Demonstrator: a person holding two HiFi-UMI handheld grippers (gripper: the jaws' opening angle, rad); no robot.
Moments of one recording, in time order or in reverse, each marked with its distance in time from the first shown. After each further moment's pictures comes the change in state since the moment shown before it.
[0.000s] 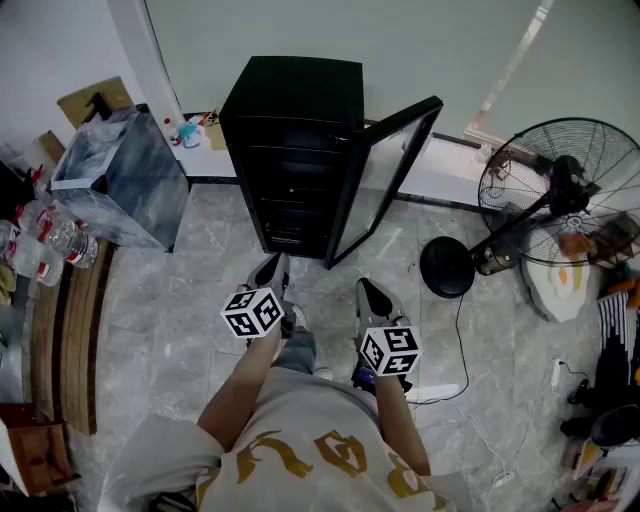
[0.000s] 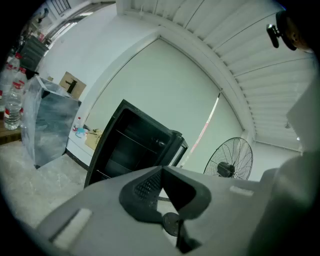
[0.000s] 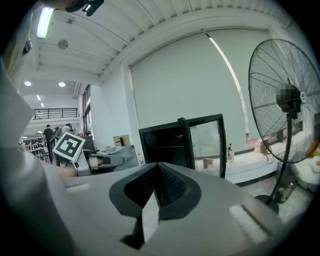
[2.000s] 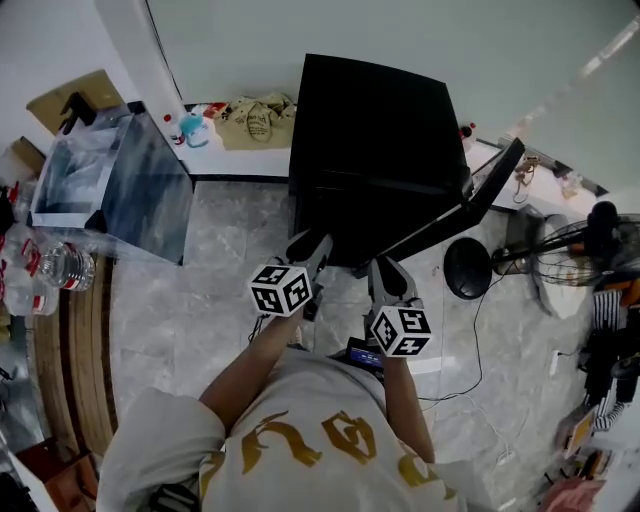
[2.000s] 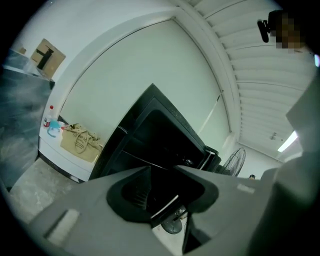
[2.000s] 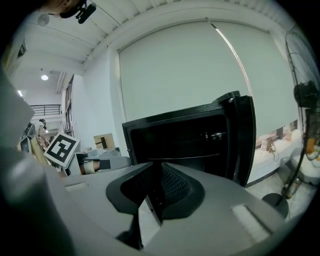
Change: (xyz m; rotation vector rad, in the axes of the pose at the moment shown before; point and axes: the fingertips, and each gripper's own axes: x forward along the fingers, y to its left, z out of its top) left arm 0.172 0.167 0.114 -0.030 0.161 -0.256; right arm 0.287 0.056 0.046 0.056 0.031 -0.166
